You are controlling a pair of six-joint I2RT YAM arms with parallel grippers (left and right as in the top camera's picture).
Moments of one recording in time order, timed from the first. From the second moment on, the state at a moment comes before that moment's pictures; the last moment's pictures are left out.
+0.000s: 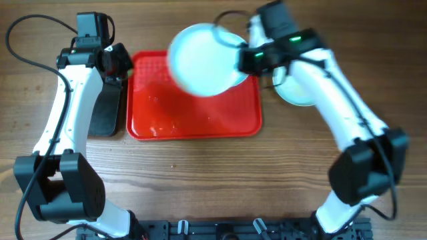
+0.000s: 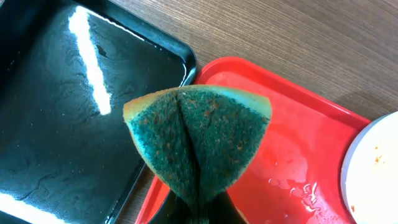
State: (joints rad) left arm 0.03 1.74 1.46 -0.78 -0.05 -0.41; right arm 0.31 1.86 1.69 -0.92 -0.31 0.47
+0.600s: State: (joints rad) left arm 0.03 1.74 1.46 -0.78 -0.05 -0.41; right arm -0.16 1.86 1.39 -0.77 -0.04 0.45
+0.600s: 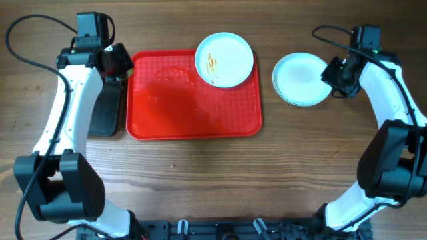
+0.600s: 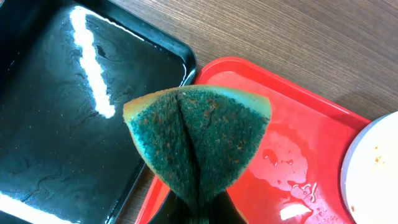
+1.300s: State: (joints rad) left arm 0.03 1.74 1.46 -0.79 -0.05 -0.41; right arm 0.28 2.22 1.74 -0.82 -0.18 0.65
